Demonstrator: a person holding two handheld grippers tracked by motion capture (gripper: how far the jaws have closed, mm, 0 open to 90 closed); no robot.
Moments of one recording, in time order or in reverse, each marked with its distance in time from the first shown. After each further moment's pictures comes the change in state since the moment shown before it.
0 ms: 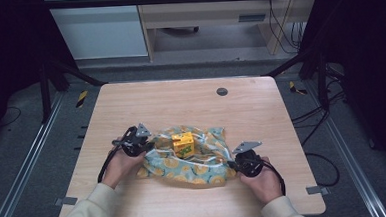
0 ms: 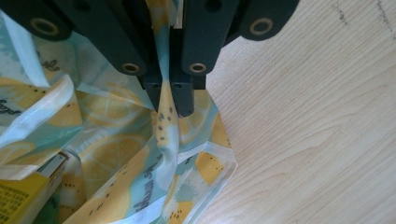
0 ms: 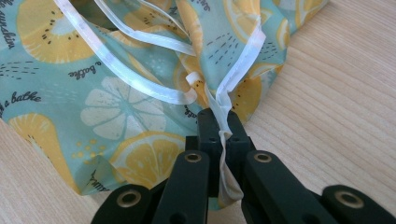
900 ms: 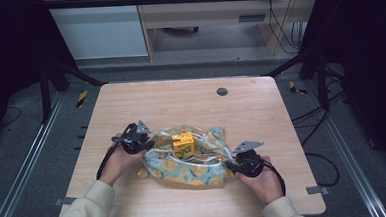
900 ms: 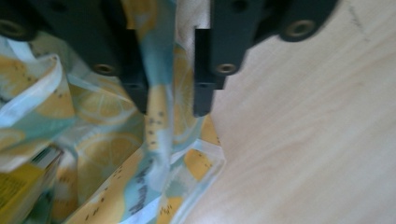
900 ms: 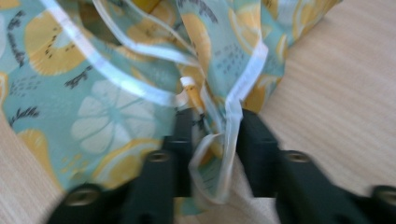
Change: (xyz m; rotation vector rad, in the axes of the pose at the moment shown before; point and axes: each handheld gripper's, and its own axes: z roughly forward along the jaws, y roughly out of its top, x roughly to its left) left arm 0.003 0.011 -0.012 -0.004 0.027 0.017; right arm 0.002 0.003 -0.005 -0.041 0.002 0.012
